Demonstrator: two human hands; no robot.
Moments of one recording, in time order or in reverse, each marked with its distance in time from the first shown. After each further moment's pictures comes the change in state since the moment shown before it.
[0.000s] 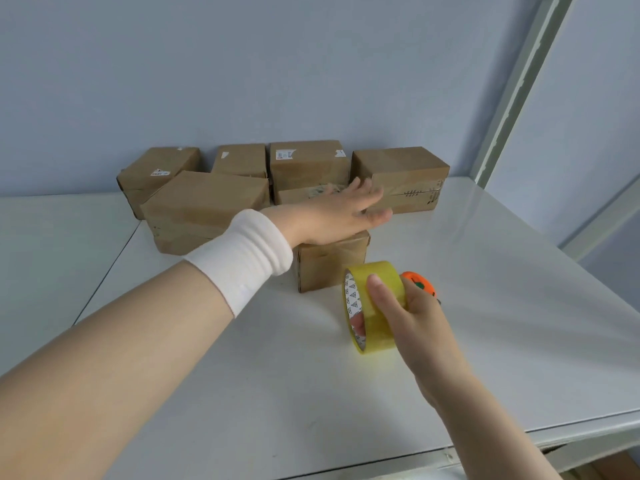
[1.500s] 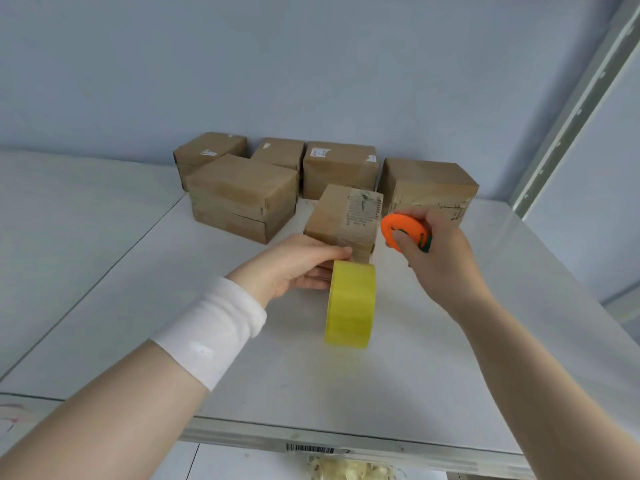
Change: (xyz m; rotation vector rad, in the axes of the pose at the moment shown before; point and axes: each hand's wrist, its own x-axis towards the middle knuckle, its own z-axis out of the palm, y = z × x) left_hand -0.072 0.029 0.047 -1.318 0.293 -0.591; right_hand 0.075 -0.023 -0.050 -0.439 -0.070 -0.432
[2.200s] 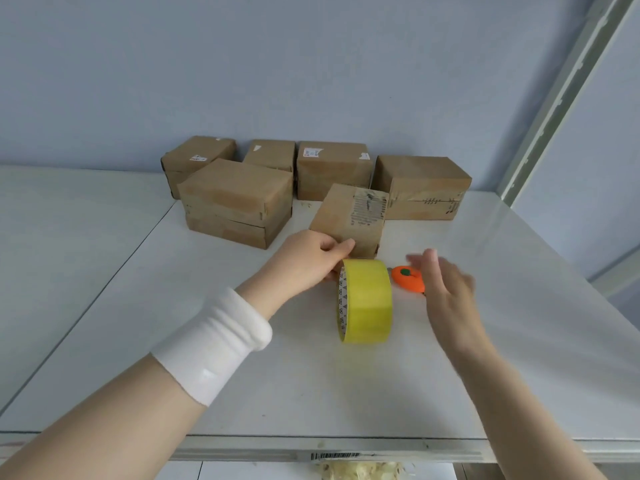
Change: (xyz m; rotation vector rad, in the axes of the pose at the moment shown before) left_hand -0.006 0.003 -0.004 0.565 0.129 0.268; right_hand -0.051 0.007 0.021 0.025 0.127 0.266
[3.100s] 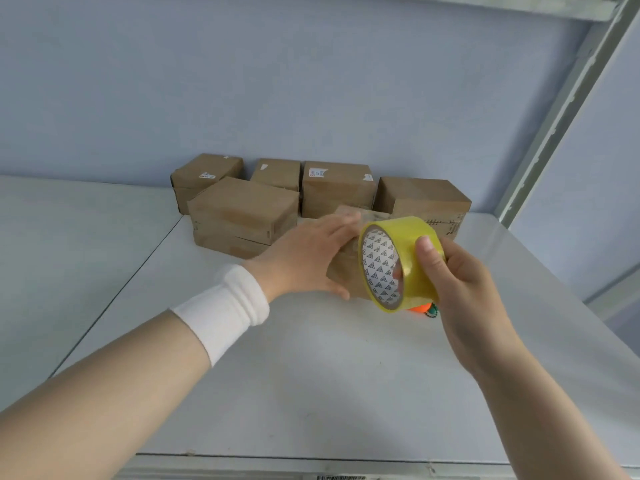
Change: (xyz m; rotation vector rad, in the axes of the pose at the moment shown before) left_hand 0.033 -0.012 -0.028 0.738 0.020 0.563; right_hand -0.002 -0.061 -0.011 0.425 -0.174 -0.092
